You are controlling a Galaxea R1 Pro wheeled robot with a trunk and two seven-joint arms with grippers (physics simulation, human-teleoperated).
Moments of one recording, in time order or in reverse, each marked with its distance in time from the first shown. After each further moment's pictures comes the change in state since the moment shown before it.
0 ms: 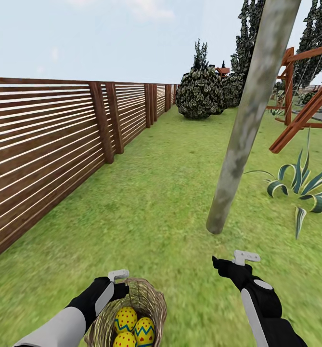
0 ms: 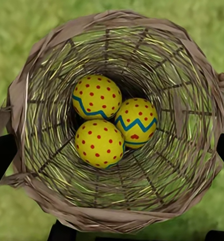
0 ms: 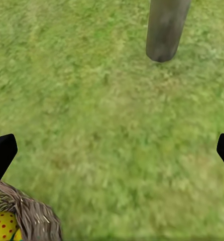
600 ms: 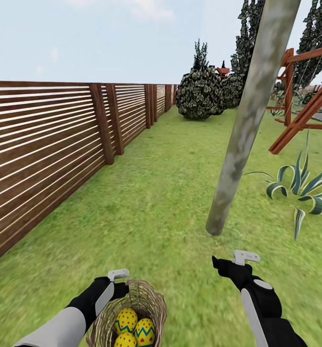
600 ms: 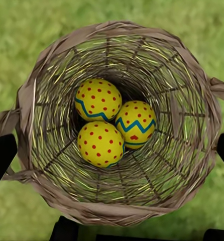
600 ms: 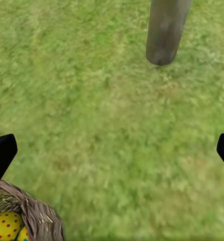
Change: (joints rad) left arm 0.001 0.000 -0.002 -0.004 -0.003 -0.010 0.003; right arm 0.000 0.000 0.002 -0.002 0.000 0.000 0.000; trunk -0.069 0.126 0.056
